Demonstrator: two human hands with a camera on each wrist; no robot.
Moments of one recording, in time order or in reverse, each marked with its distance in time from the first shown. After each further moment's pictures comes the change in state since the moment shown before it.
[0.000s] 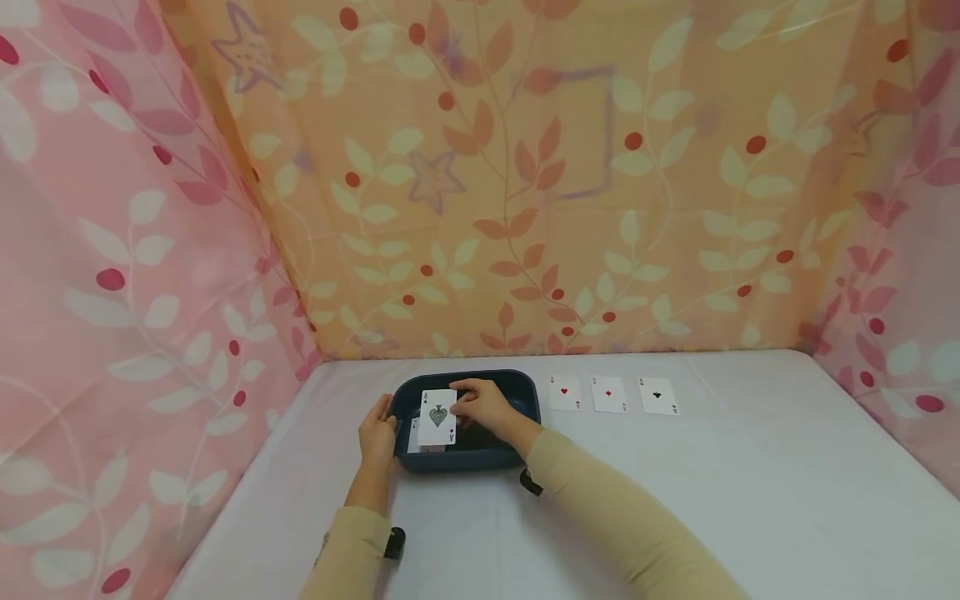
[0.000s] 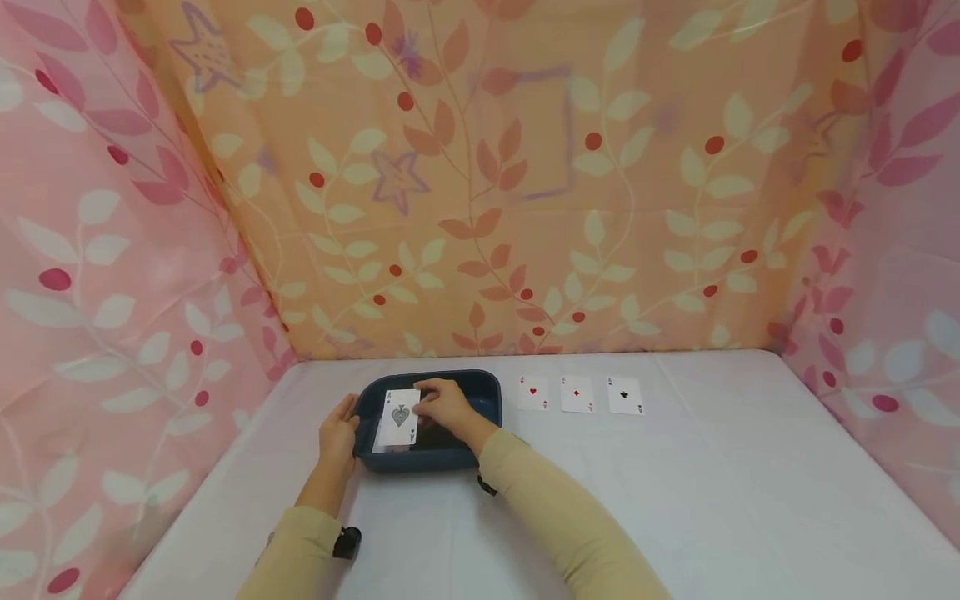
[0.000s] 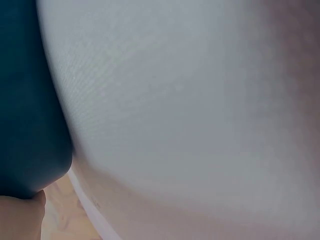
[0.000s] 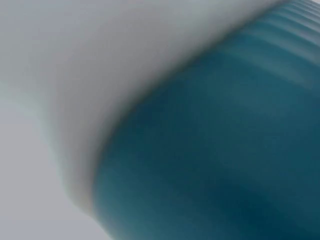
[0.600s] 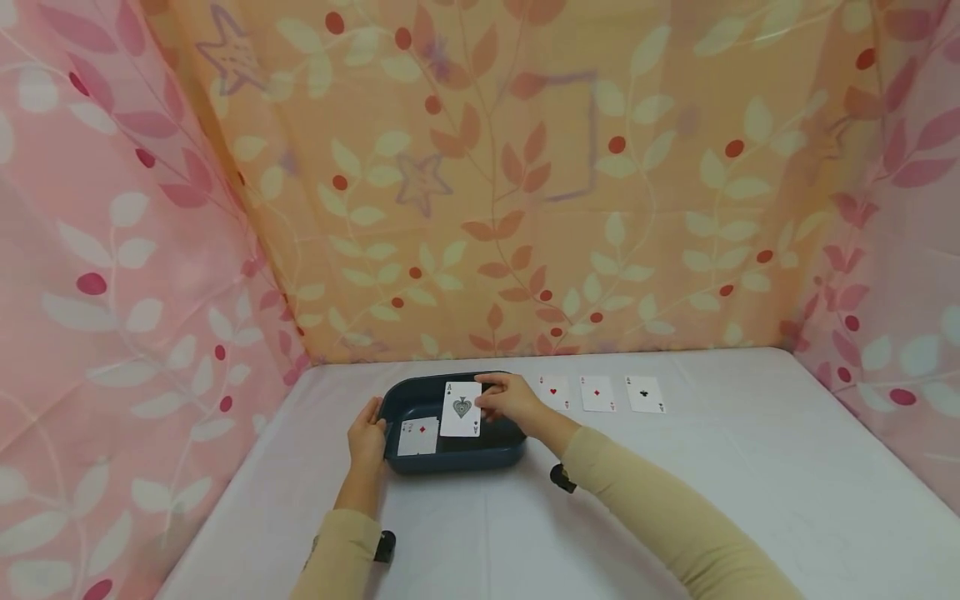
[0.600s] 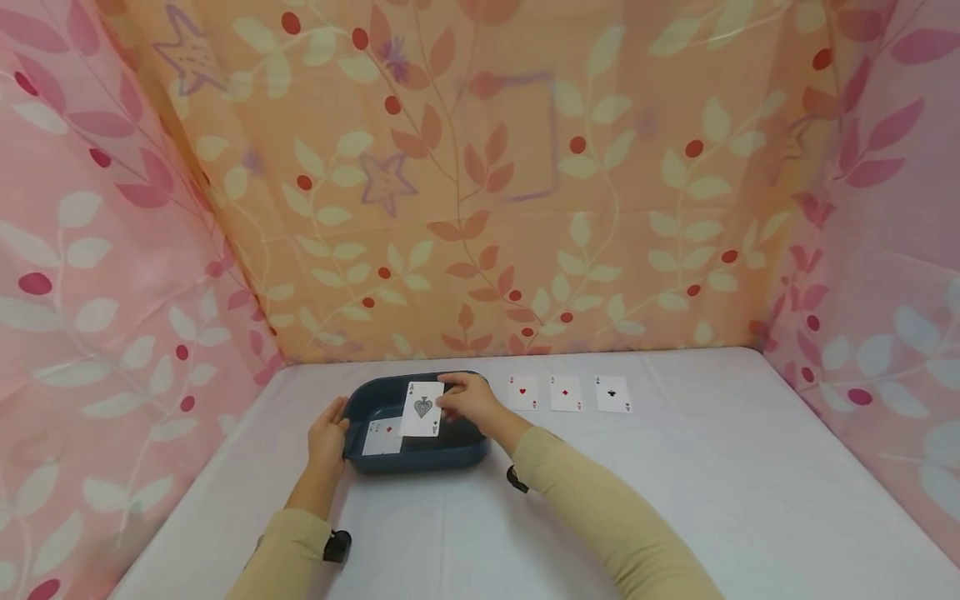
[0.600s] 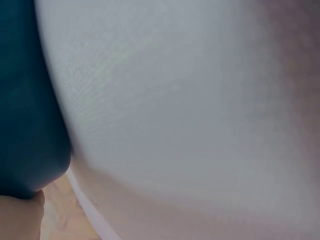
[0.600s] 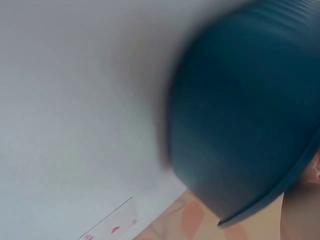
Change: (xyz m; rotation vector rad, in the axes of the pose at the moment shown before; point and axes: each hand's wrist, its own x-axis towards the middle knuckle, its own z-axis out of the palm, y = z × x) left_hand -0.005 0.006 -0.002 -0.021 -0.013 -0.023; right_hand -0.027 -0.016 -0.047 0.080 0.098 0.106
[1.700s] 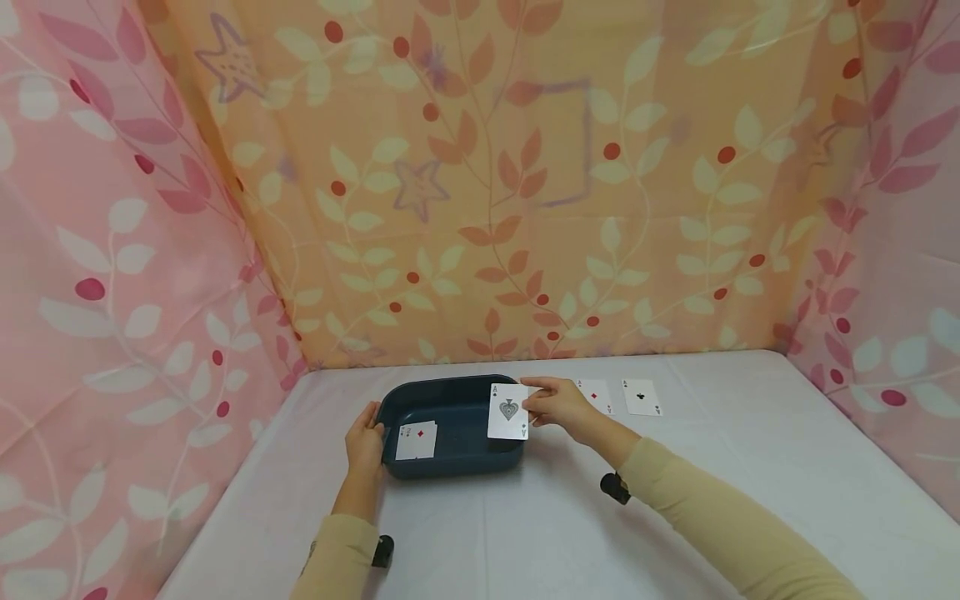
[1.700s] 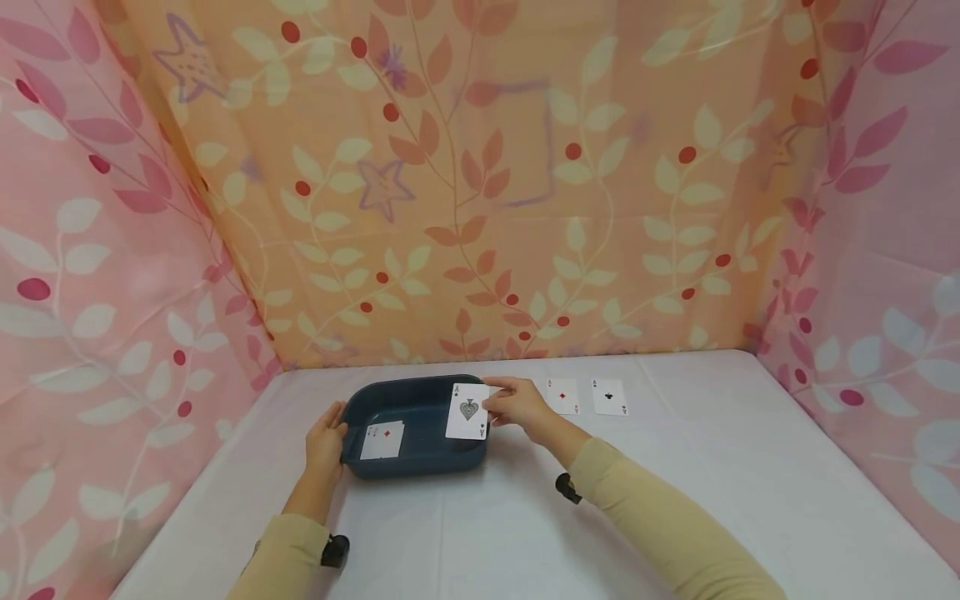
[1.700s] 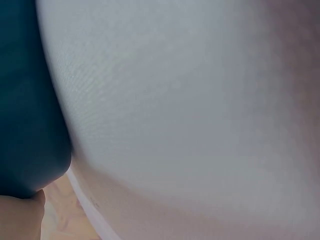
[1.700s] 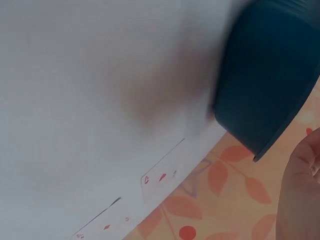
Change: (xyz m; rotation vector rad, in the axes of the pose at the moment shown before) left_hand 0.000 0.000 0.000 0.034 0.017 -0.018; right_hand -0.038 -0.003 -0.066 -0.055 0.067 0.062
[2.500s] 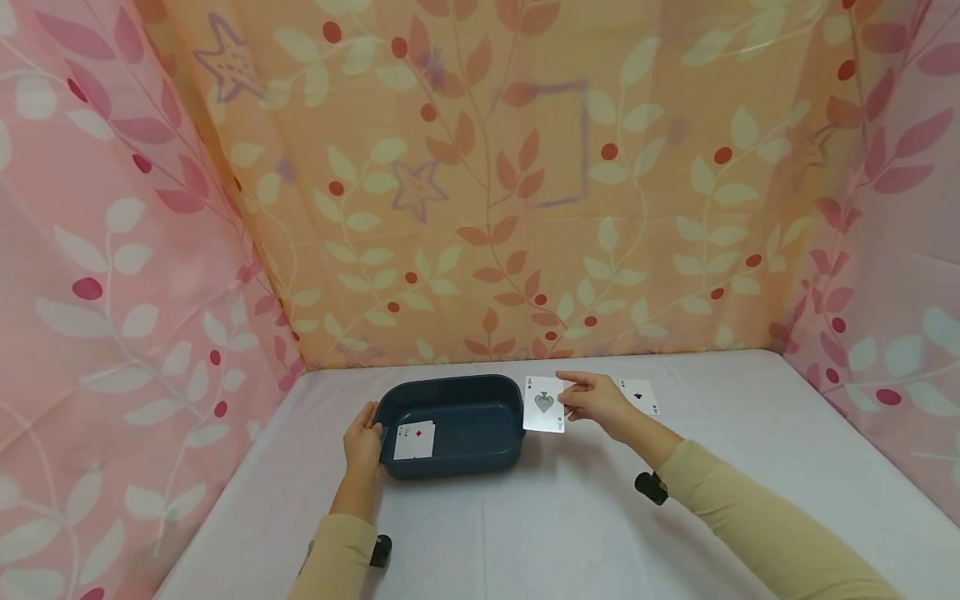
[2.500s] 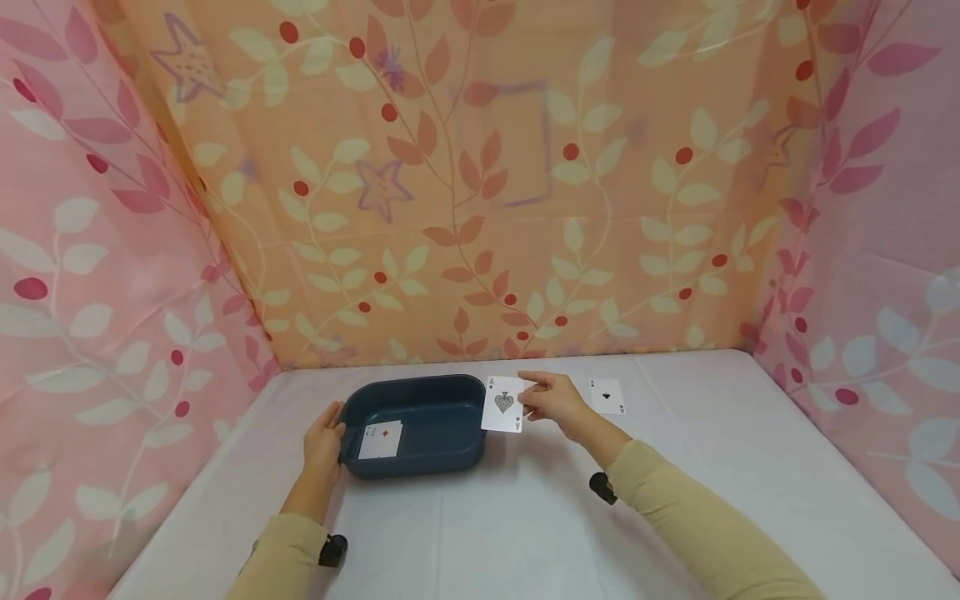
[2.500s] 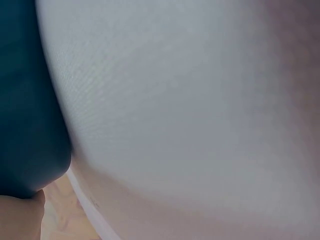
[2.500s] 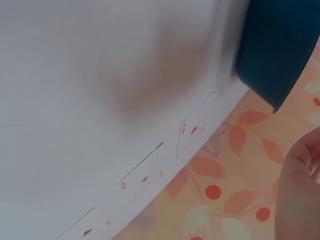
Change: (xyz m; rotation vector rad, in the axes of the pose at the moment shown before) left_hand 0.003 -0.005 -0.001 -0.041 -0.013 -0.004; right_hand -0.019 0.000 -0.049 -0.028 0.065 -0.014
